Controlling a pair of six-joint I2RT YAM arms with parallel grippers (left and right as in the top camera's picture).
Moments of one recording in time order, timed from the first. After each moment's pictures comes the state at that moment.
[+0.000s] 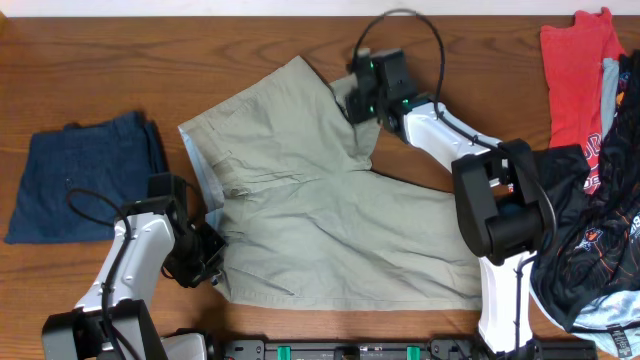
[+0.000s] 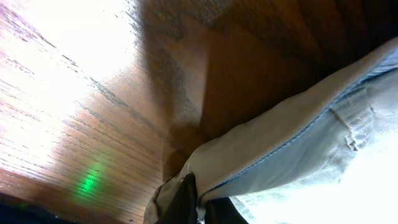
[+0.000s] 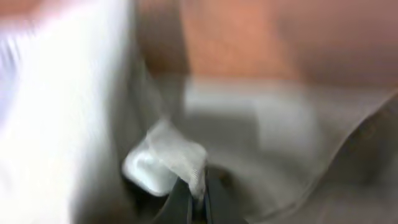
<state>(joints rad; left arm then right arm) 0.15 1.41 0.68 -0.97 0.21 -0.63 0.37 2.22 1.55 -0.04 -0.19 0.04</state>
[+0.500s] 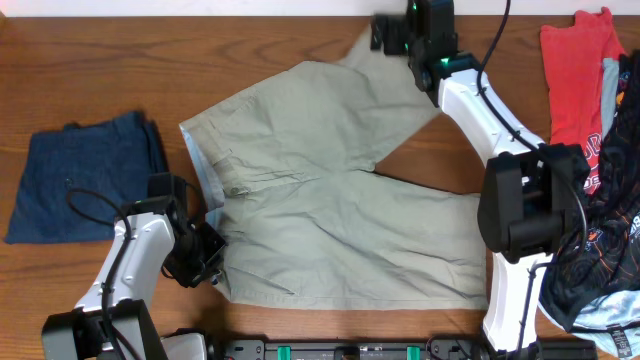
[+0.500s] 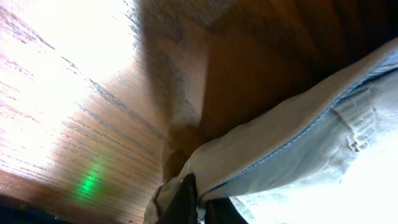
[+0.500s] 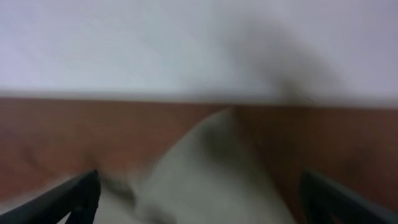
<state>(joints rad) 0.15 1.41 0.68 -0.97 0.21 -0.63 0.24 2.19 1.77 -0.21 0.01 0.22</state>
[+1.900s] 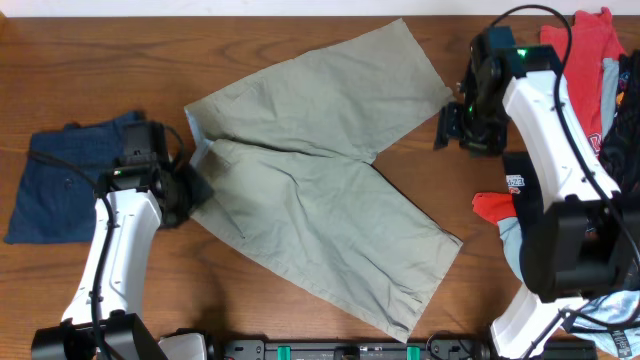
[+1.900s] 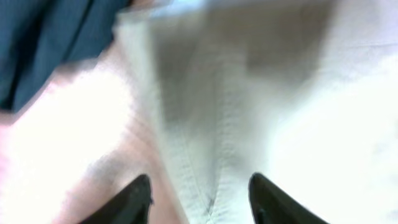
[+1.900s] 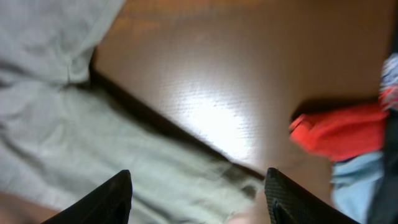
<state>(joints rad) 0.15 1.41 0.94 -0.92 0.12 -0.58 0.09 1.90 1.67 -1.34 -0.17 0.30</state>
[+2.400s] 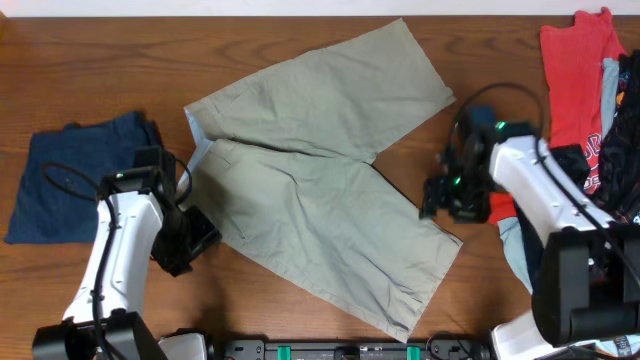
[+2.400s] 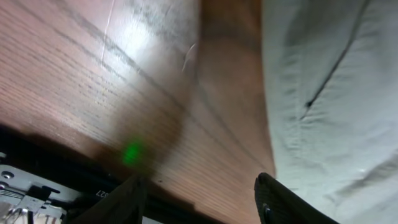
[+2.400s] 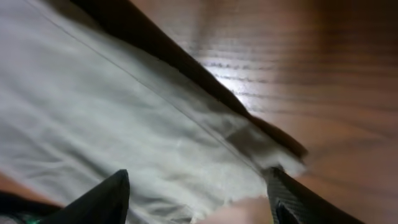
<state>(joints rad) 0.15 1.41 0.90 -1.23 0.12 -0.57 0.15 1.72 1.07 -1.07 -0.25 0.19</state>
